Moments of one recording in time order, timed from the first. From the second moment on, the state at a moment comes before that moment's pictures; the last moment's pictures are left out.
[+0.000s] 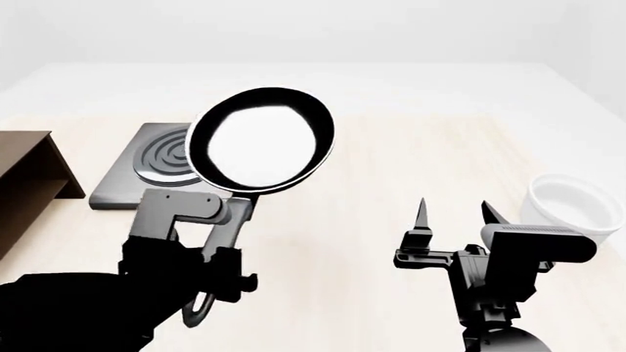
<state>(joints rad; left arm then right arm) -0.63 -0.61 0.22 0.39 -1.72 -1.19 -0.97 0.14 0.25 -0.05 -0.49 0.29 0.49 0.24</state>
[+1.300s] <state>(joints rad) -1.25 -0.96 0.28 -0.73 -1.31 -1.08 -0.85 0.14 0.26 -0.09 -0.48 0.30 0.48 0.27</state>
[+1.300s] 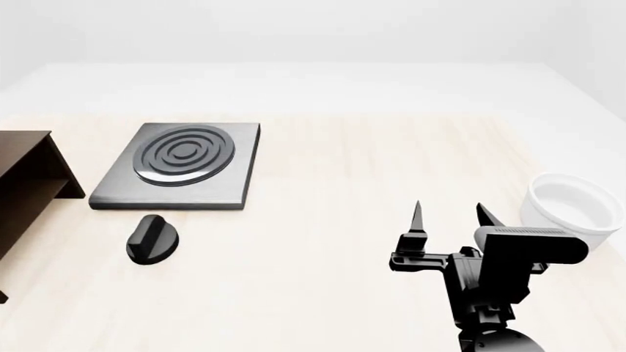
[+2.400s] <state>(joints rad) -0.95 -0.97 0.07 -0.43 -1.56 -1.06 -1.01 0.12 0.28 -0.10 -0.47 0.32 0.45 0.28</state>
